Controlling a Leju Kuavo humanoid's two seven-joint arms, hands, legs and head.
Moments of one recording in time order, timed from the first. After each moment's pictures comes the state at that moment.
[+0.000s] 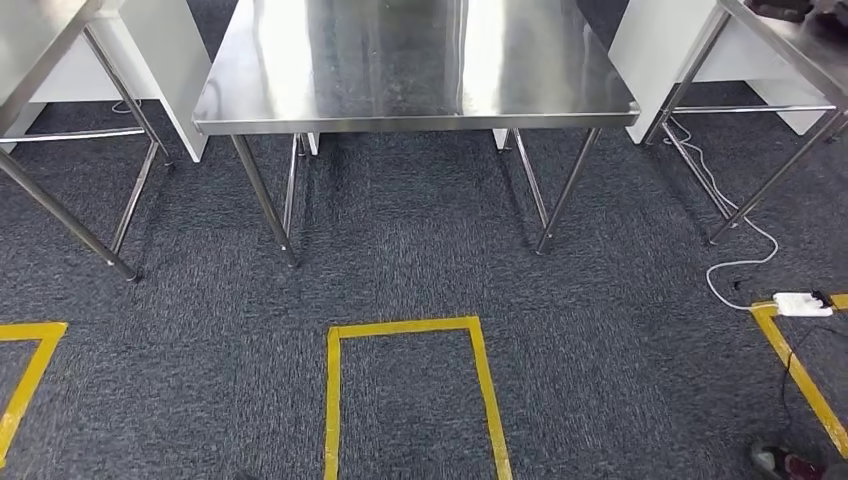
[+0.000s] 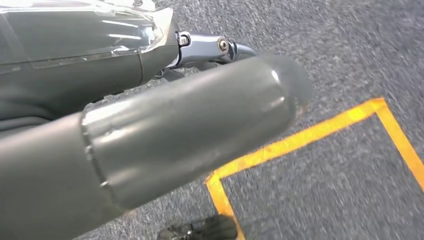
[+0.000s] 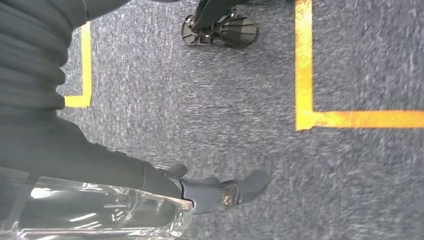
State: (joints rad) left arm -0.07 -0.01 -0.53 -0.25 0.35 0.37 -0.54; right arm -0.12 0.01 -1.19 -0.14 1.32 -0.13 -0.37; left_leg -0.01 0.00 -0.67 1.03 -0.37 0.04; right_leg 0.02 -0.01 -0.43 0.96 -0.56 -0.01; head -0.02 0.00
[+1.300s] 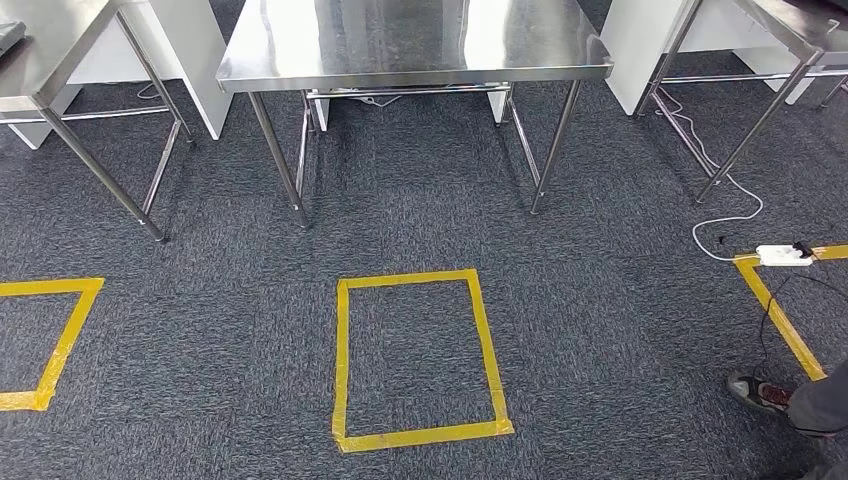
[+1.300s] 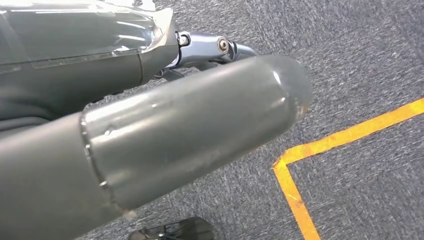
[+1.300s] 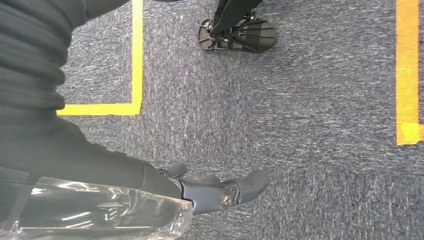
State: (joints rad) left arm -0.06 0.00 -0.54 -0.25 0.38 0.40 -0.57; right arm -0.10 0.03 -1.19 -0.13 1.33 -0.13 -0.37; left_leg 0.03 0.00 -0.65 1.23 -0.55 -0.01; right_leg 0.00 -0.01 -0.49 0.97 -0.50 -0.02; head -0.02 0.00
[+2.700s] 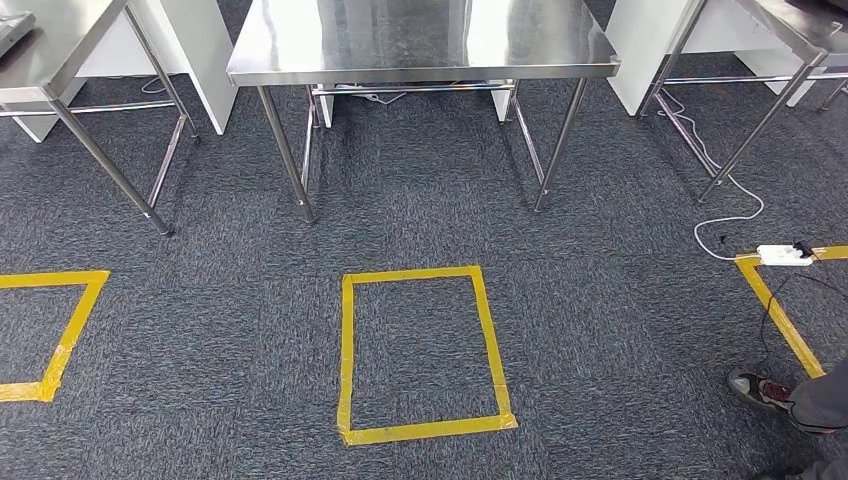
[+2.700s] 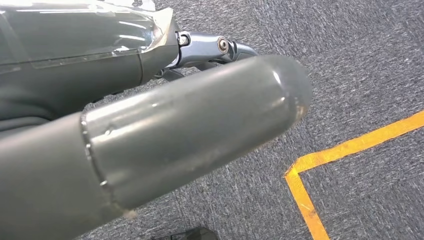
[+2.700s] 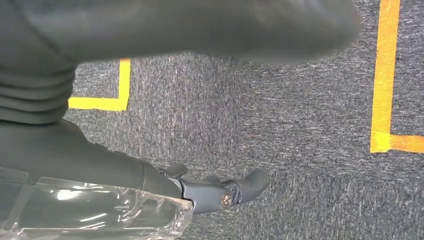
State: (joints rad) left arm -0.06 0.01 -0.60 -0.25 0.42 0.44 -0.57; right arm -0.11 0.02 -1.19 -0.13 1.35 -0.14 -0.45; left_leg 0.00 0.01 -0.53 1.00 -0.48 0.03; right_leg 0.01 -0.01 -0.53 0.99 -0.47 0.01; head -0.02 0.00
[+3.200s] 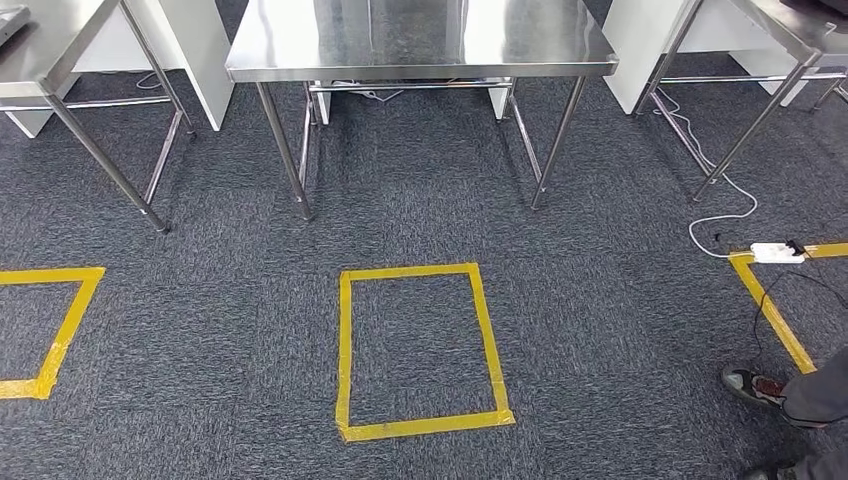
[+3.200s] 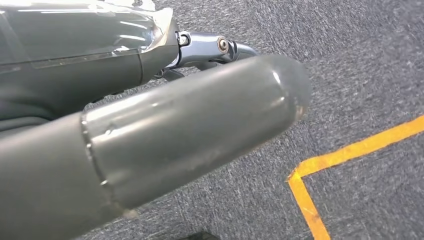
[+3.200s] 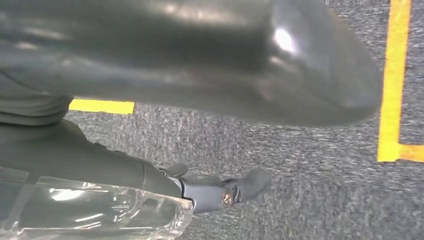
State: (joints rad) left arm -0.06 0.01 -0.61 -0.25 0.44 0.44 -0.58; right arm -0.11 0.02 -1.19 -0.14 1.36 -0.12 -0.44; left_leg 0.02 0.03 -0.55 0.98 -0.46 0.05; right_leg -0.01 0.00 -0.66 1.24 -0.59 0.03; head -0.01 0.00
